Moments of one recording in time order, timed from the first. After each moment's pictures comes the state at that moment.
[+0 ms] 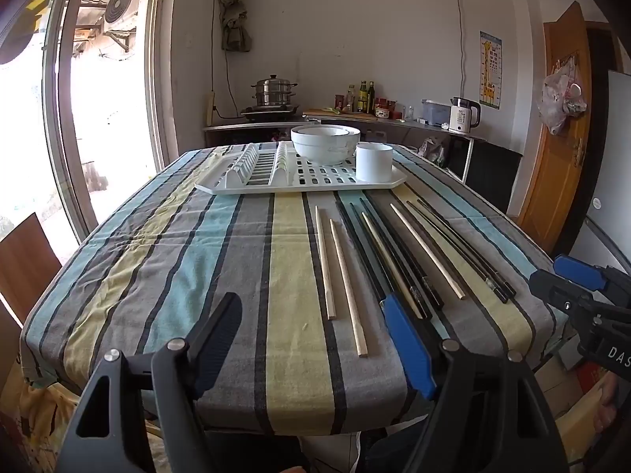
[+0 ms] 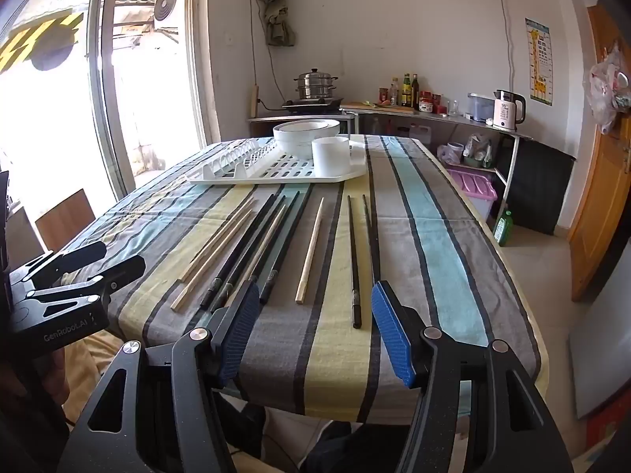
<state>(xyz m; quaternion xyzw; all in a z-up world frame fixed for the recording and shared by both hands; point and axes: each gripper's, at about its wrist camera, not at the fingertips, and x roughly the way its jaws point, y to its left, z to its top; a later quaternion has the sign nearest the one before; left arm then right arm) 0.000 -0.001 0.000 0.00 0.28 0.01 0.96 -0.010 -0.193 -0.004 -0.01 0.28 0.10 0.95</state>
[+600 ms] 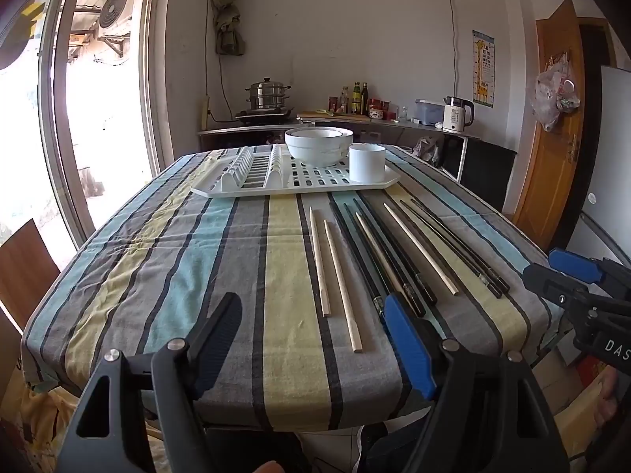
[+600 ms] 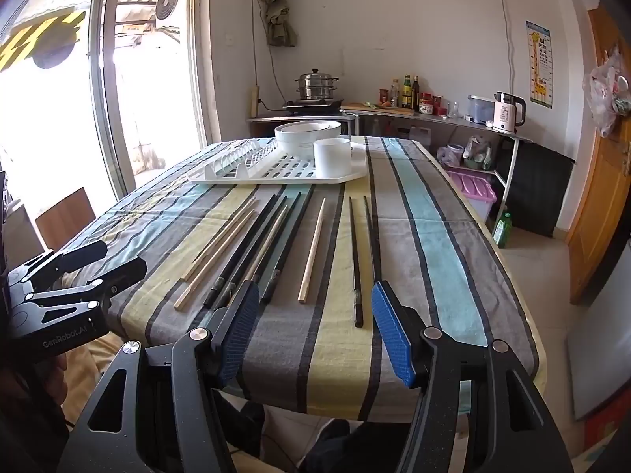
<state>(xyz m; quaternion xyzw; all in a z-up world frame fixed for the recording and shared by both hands) -0.008 -0.005 0.004 0.00 0.28 -0.01 0.96 -0.013 -0.191 -0.002 -0.01 0.28 0.10 0.95</state>
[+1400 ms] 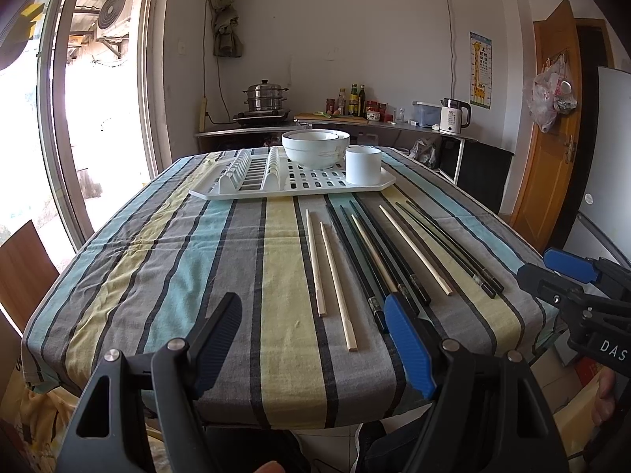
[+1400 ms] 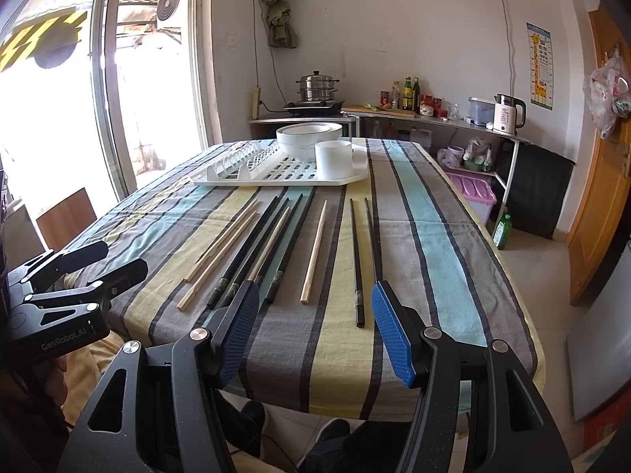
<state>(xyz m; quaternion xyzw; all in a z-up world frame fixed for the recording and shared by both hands) -0.012 -0.005 0.008 0.00 0.27 -0.02 0.96 -0.017 -0.189 0.002 -0.01 0.28 0.11 0.95</state>
